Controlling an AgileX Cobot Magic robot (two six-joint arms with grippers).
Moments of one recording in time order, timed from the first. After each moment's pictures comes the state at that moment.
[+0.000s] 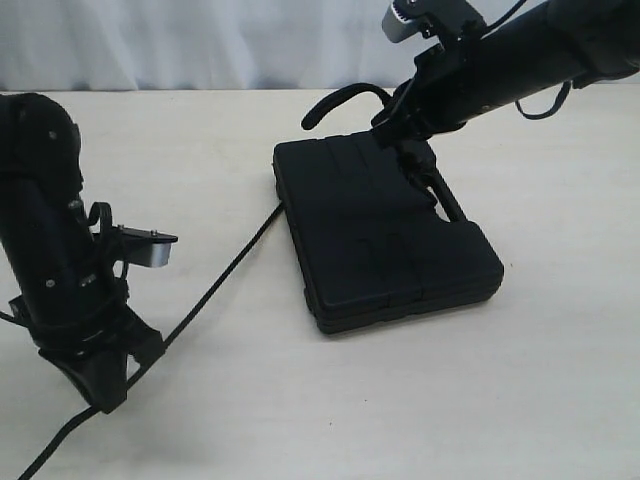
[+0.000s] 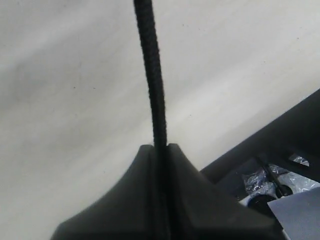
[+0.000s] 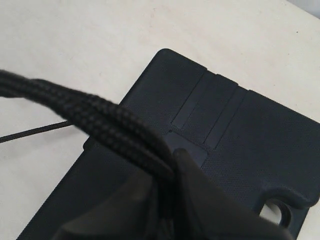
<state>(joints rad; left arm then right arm) -0.22 1.76 -0.91 -0.33 1.19 0.32 0.25 1.77 -1.29 0.69 0.61 -0.95</state>
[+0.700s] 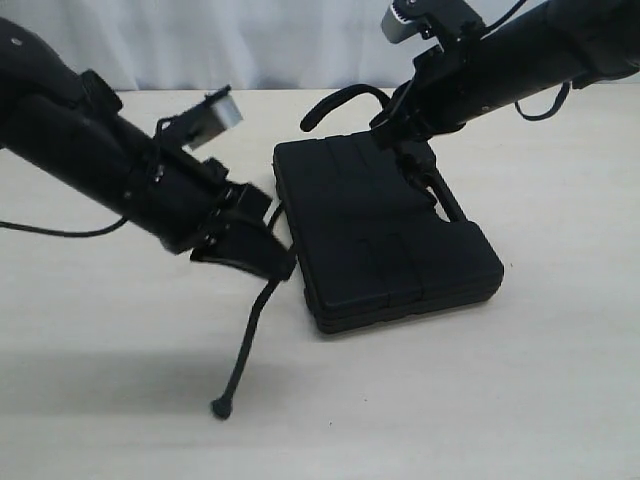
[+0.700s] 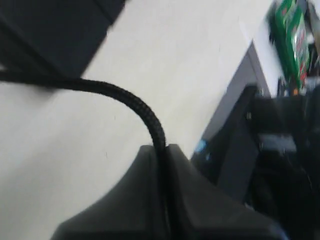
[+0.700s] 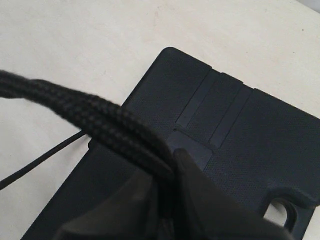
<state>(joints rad) -0.25 1.66 -1.01 -1.04 1.02 0.70 0.25 1.77 -1.29 0.70 0.62 -0.95</state>
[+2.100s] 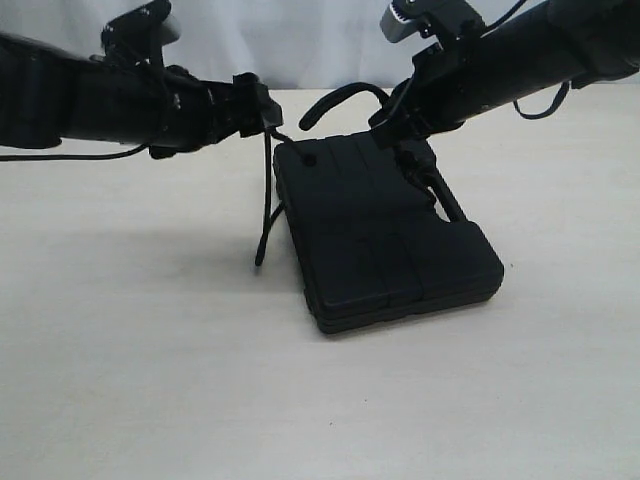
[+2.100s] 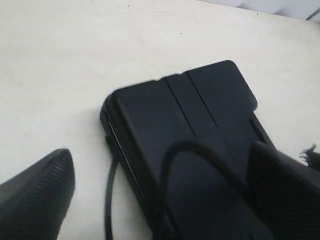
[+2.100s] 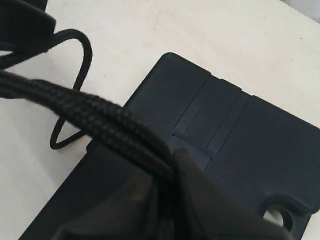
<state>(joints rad) -0.25 1.74 -1.04 -1.51 0.20 1.06 0.25 1.77 -1.29 0.71 0.61 -0.99</state>
